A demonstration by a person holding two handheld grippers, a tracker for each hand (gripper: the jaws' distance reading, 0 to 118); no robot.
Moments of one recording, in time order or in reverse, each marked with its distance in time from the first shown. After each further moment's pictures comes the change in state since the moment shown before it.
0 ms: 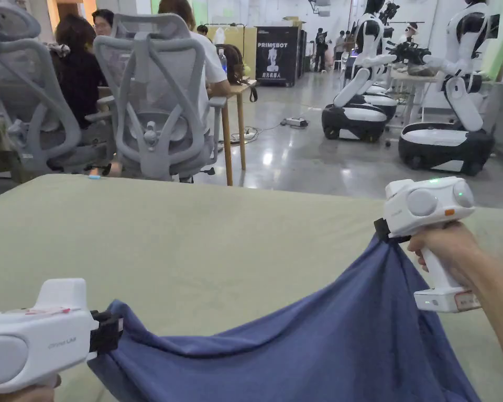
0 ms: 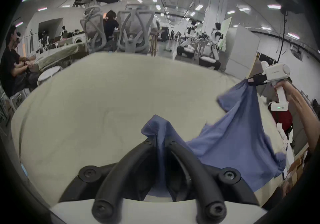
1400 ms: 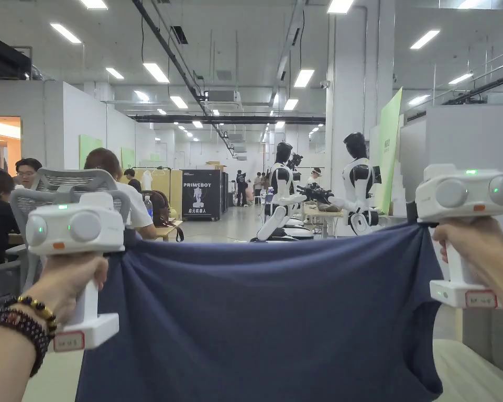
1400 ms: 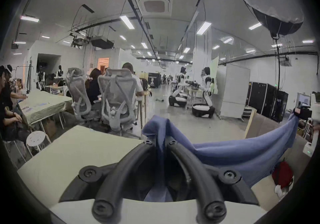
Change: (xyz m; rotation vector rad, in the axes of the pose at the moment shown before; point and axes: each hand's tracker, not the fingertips) left arm 0.107 0.315 -0.106 0.361 -0.011 -0.062; right arm 0.160 0.128 0.172 0.400 -0.363 -0.290
